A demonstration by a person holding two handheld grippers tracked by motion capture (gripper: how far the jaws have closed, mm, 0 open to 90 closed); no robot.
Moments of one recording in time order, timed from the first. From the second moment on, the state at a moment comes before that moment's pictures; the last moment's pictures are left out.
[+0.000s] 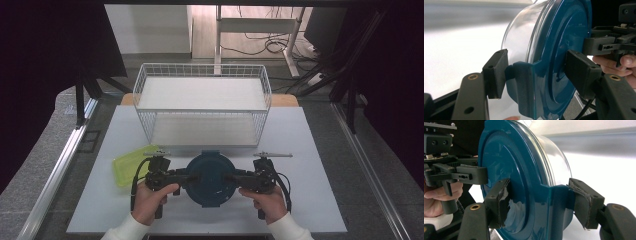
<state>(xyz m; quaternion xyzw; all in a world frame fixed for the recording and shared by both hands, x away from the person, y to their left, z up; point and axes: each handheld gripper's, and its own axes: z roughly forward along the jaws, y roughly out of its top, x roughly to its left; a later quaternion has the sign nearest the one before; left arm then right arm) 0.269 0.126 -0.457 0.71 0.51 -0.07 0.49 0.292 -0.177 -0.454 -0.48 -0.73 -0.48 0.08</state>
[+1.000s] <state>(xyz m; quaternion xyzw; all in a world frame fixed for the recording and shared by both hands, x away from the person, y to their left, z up) 0.307 0.143 -0.385 0.69 0.50 -0.02 0.53 0.334 -0.162 -0.379 -0.45 -0.74 -0.50 0.05</state>
